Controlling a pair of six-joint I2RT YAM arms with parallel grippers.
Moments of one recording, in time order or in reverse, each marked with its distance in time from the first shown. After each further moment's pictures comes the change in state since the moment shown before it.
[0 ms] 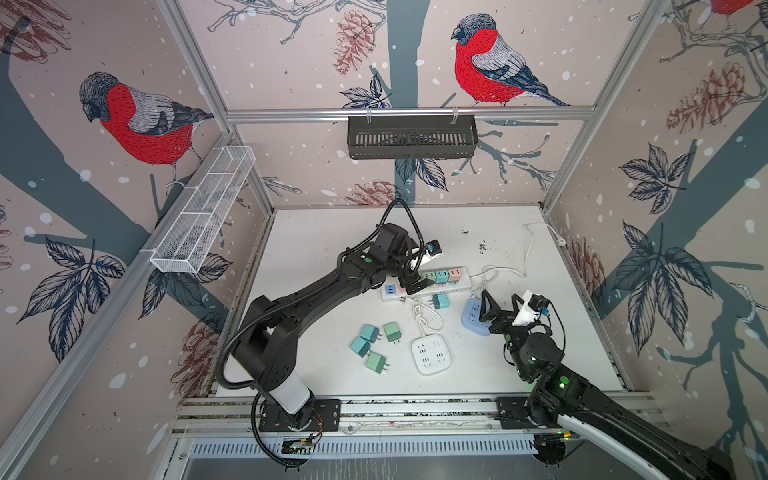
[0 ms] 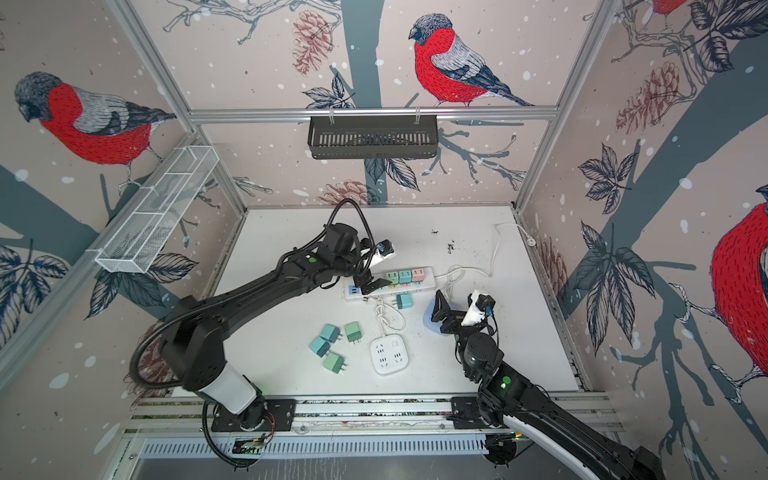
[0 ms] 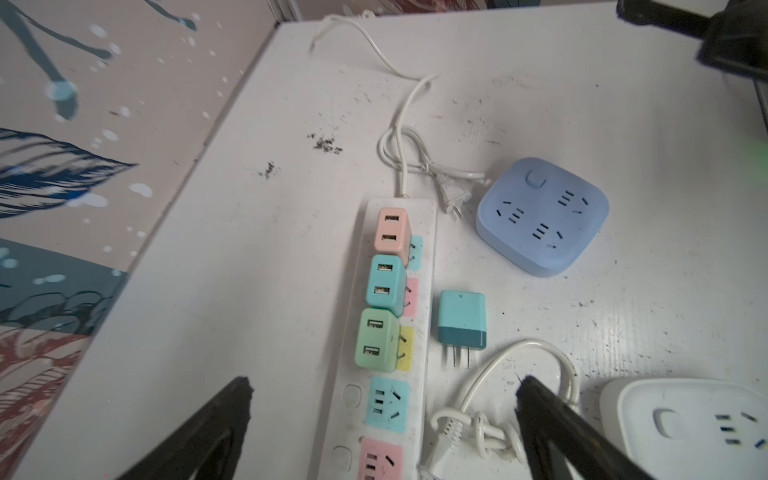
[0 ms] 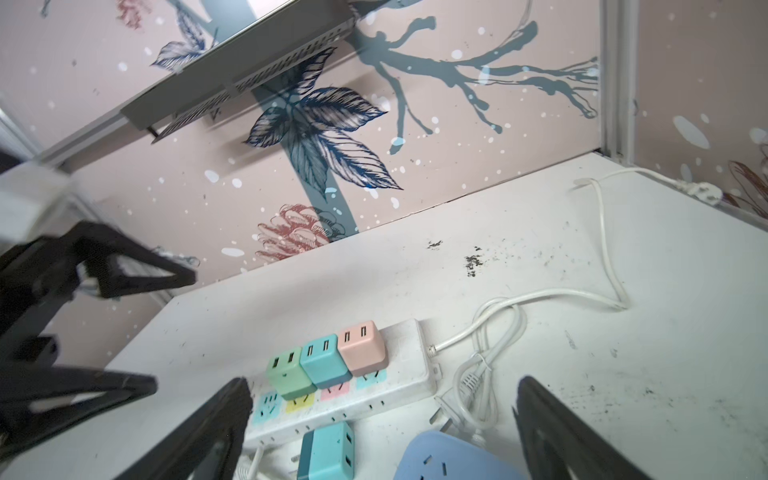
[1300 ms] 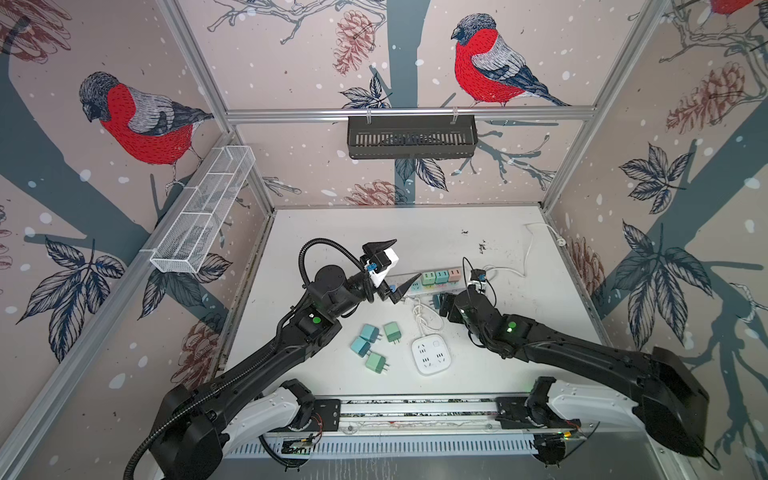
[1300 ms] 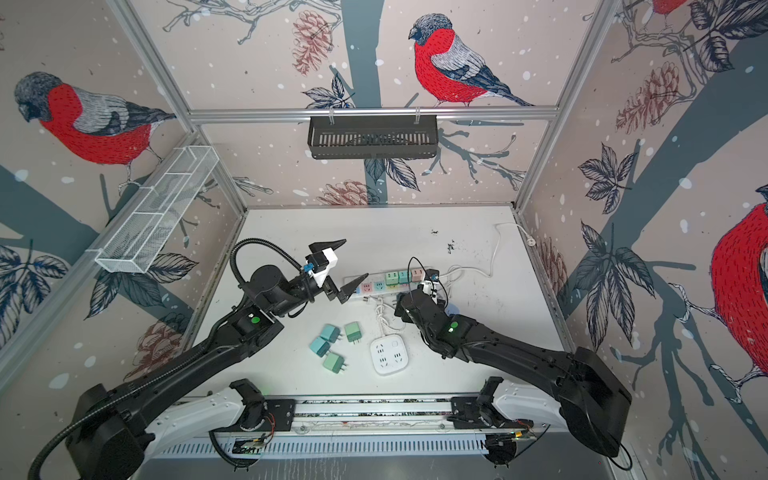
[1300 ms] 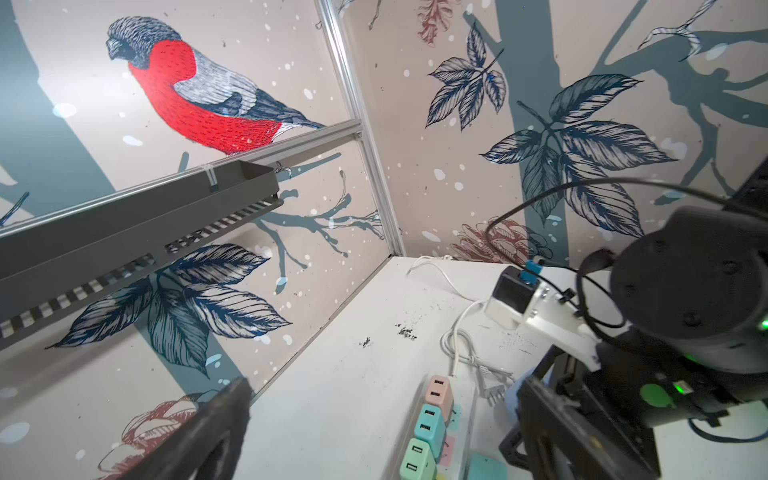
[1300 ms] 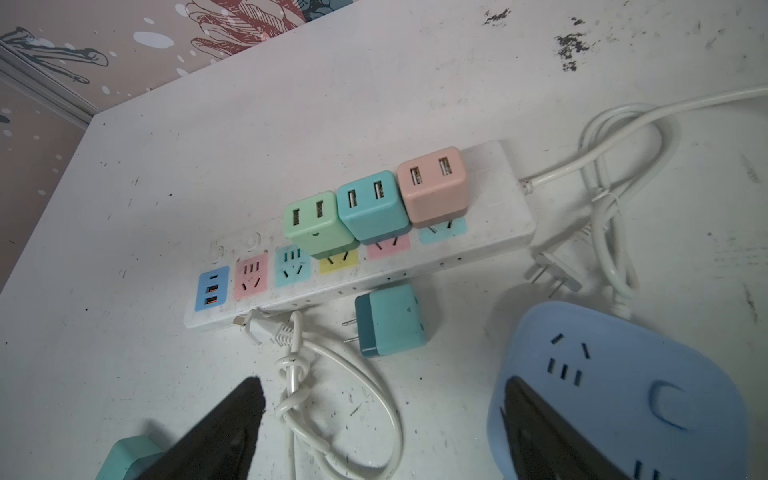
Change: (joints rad) left arm 0.006 -0.549 -0.518 0.681 -0.006 -0.254; right arm 0.073 0.798 0.492 -0.364 -0.261 0.344
